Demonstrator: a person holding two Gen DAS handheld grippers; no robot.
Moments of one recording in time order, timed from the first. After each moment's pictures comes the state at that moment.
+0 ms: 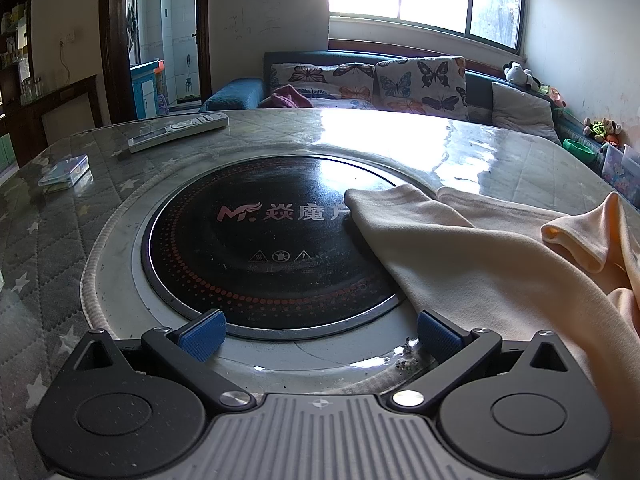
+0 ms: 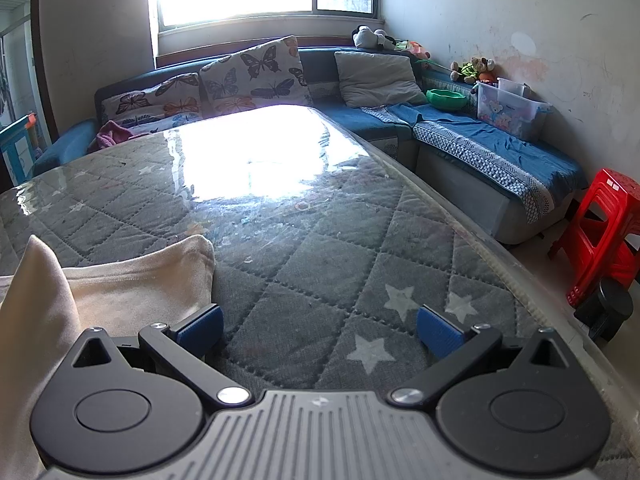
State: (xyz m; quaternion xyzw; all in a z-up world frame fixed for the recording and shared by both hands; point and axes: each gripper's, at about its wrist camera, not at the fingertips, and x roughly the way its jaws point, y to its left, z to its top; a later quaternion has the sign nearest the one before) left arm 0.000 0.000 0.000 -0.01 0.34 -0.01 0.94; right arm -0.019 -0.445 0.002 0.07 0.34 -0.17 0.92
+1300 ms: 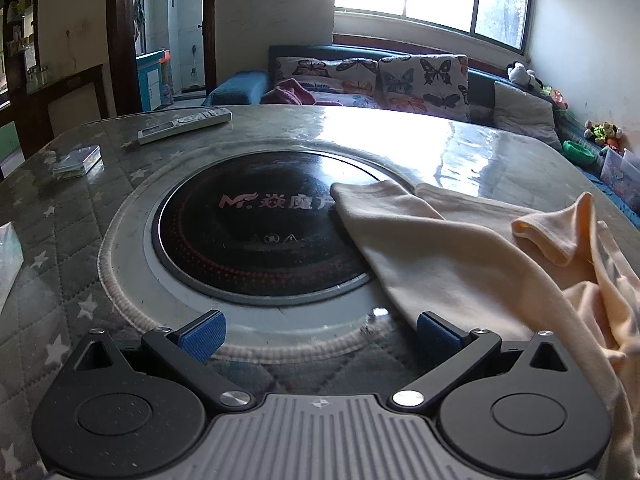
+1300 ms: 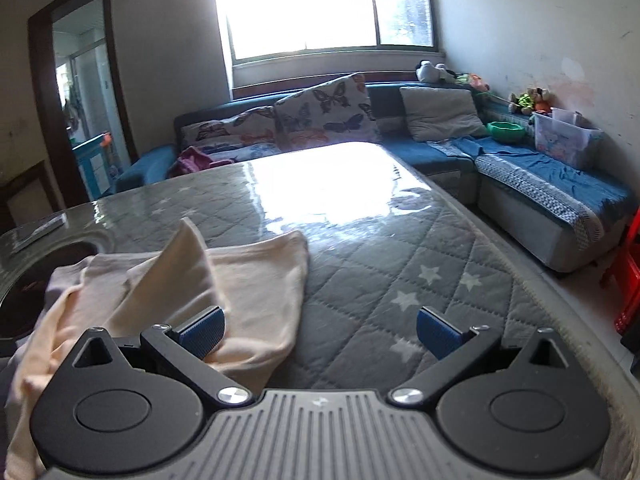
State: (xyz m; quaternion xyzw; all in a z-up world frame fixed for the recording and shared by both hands) left arm -0.031 -0.014 0.020 -0.02 0.36 0.00 0.93; right arm -0.126 -0.425 0.042 0.07 0.29 -0.05 0.95
